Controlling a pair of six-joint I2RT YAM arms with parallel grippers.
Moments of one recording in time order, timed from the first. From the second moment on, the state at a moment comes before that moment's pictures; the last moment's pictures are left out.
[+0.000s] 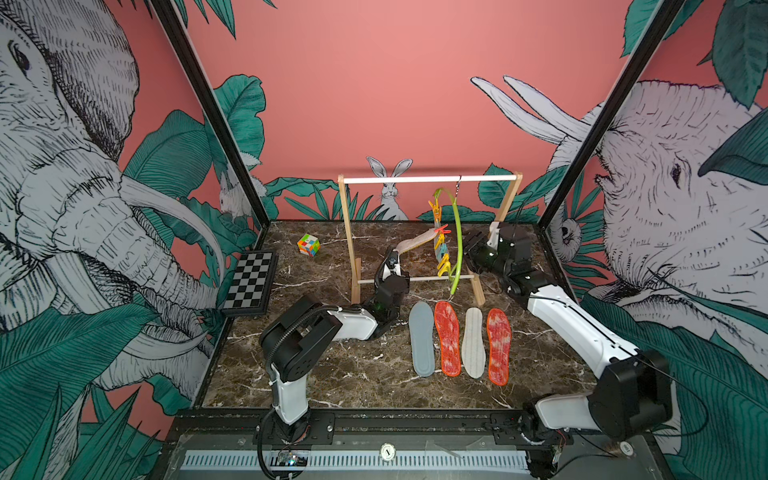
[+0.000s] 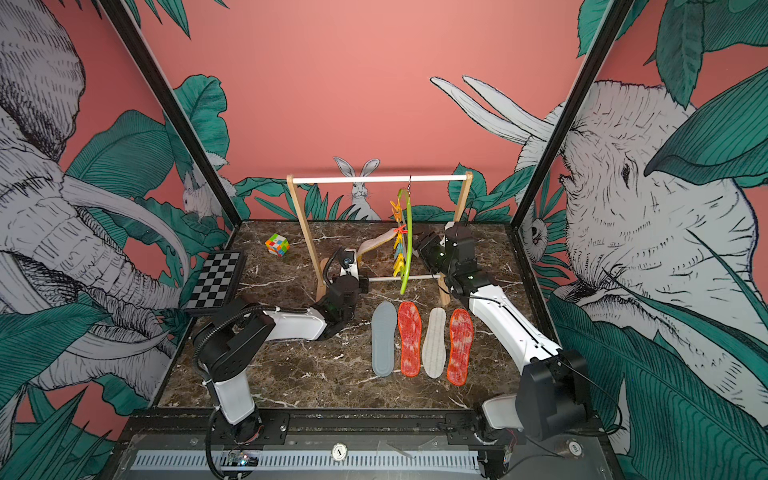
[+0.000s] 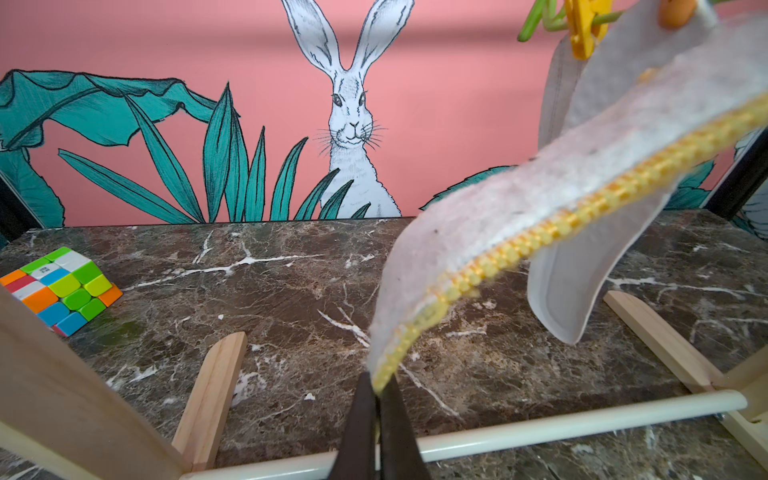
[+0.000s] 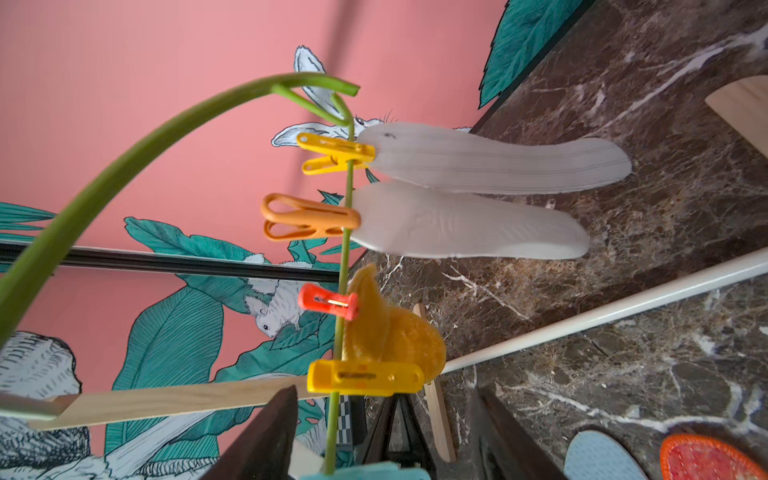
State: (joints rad) left arm -0.82 1.83 0.87 0.78 -0.69 -0.15; right arm 0.33 1.39 1.08 -0.02 -0.25 1.14
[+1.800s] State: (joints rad) left arm -0.79 1.75 0.84 0.73 -0.67 -0.16; right arm 0.36 1.59 1.22 0.13 -0.23 1.24
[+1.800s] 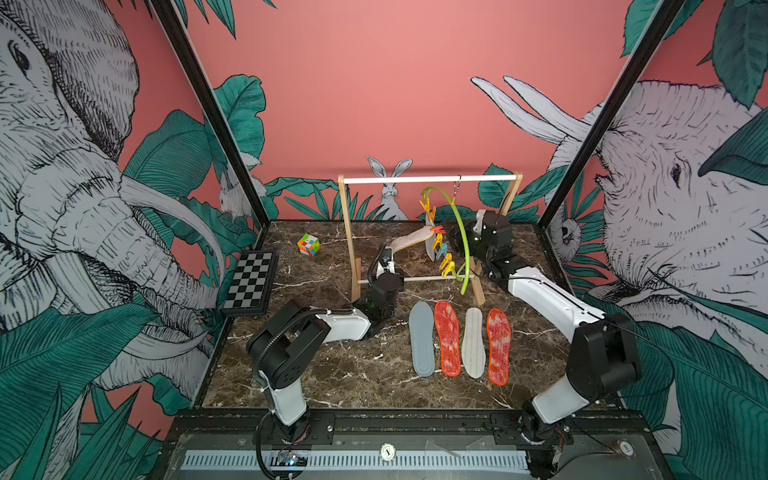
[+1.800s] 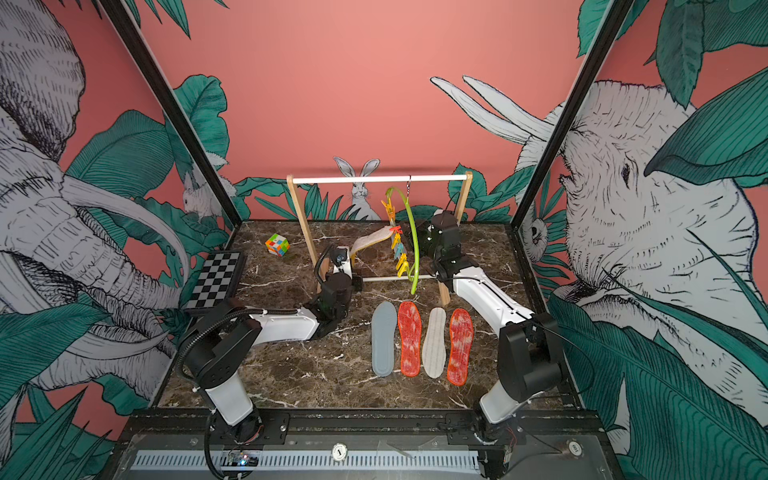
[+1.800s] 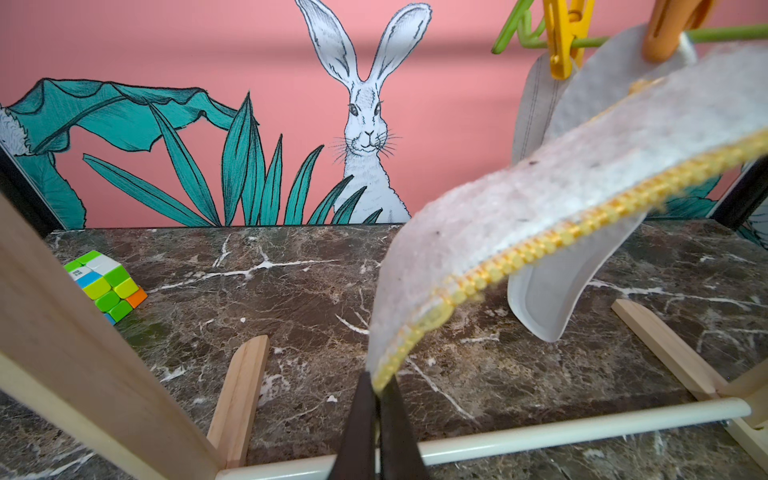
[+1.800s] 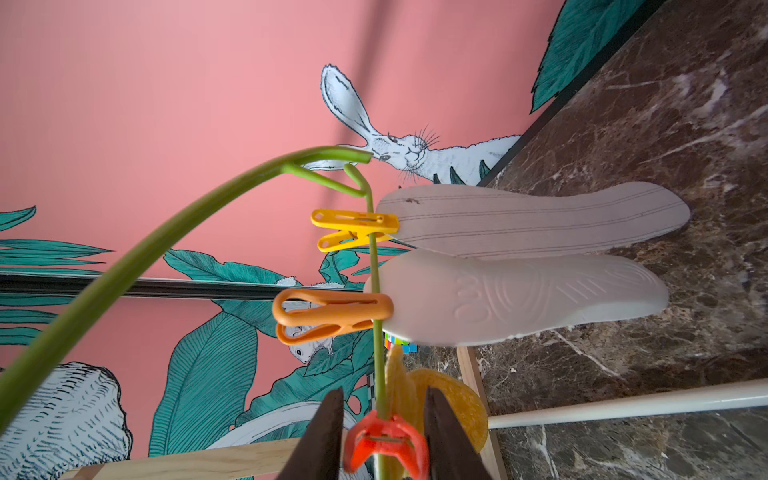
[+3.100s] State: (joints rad) left arm -0.79 1.72 0.77 0.73 -0.69 -0.18; right arm 0.36 1.62 1.23 0.20 -0.27 1.27
